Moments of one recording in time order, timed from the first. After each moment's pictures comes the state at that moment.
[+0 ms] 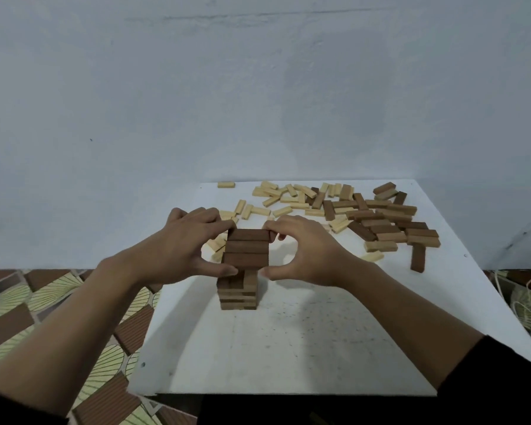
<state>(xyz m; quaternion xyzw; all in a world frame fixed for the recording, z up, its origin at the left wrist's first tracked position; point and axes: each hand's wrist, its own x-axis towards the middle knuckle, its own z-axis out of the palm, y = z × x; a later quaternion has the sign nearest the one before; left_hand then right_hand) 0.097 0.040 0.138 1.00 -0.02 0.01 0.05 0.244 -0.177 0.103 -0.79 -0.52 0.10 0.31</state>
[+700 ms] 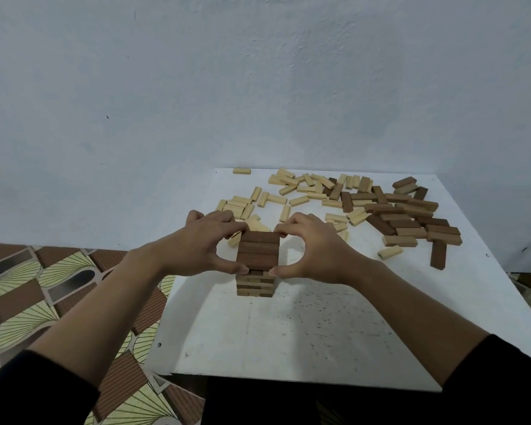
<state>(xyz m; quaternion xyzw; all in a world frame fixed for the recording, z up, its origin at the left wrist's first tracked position) 0.091 0.064 0.092 0.99 0.00 -0.04 0.15 0.229 -0.158 0.085 -0.84 -0.49 0.13 0.22</state>
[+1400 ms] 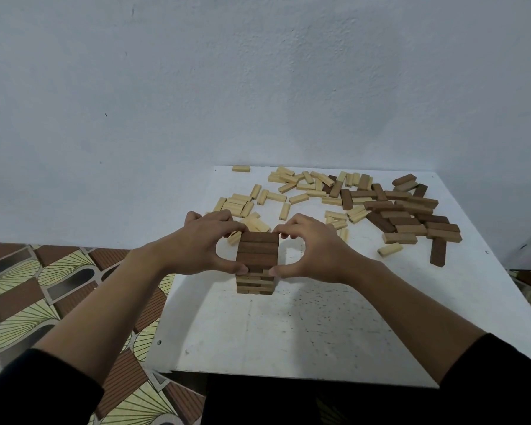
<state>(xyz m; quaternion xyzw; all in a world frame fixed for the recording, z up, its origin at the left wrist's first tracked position) 0.092 0.064 0.087 0.98 0.03 -0.05 0.17 0.230 -0.157 0.076 -0.84 -0.47 0.14 0.23</state>
